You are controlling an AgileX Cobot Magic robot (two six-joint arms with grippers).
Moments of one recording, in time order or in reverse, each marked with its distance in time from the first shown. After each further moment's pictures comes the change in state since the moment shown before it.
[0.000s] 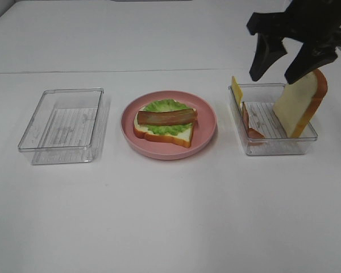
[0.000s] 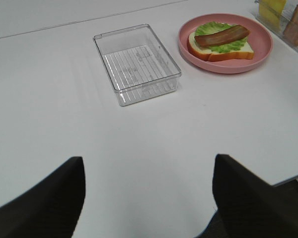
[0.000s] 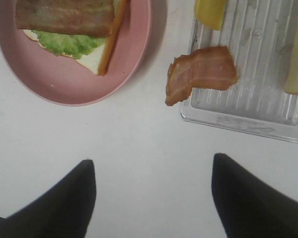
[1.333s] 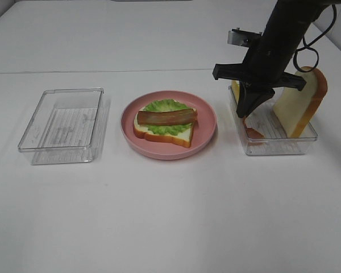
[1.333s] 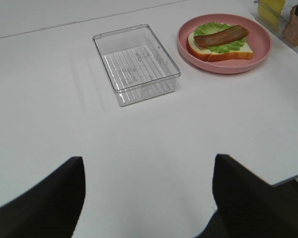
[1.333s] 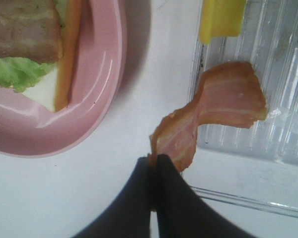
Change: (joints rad) left arm 0.000 0.000 0.000 -0.002 0.000 0.000; right arm 0.019 0.335 -0.157 -0.001 -0.010 0.052
